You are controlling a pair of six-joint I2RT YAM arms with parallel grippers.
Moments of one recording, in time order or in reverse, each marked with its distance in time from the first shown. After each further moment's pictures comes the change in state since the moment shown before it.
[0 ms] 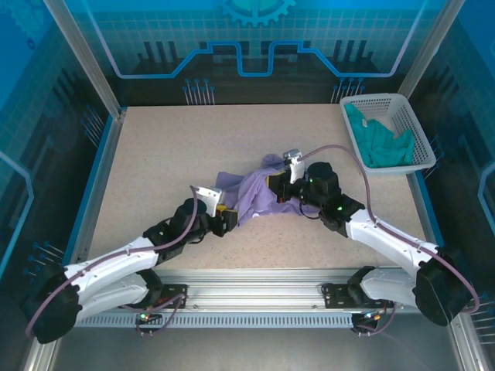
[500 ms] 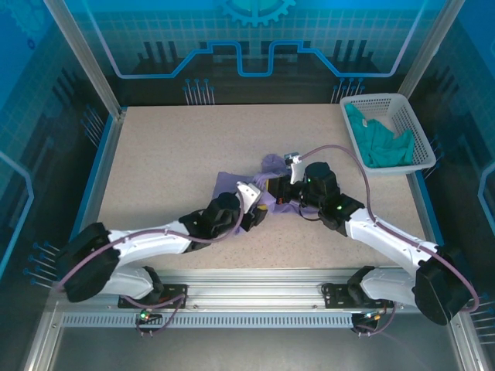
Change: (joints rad) left arm -0.124 0.409 0.209 0.224 -0.130 0.286; right arm 0.000 0.006 0.004 -0.061 -0.046 0.162
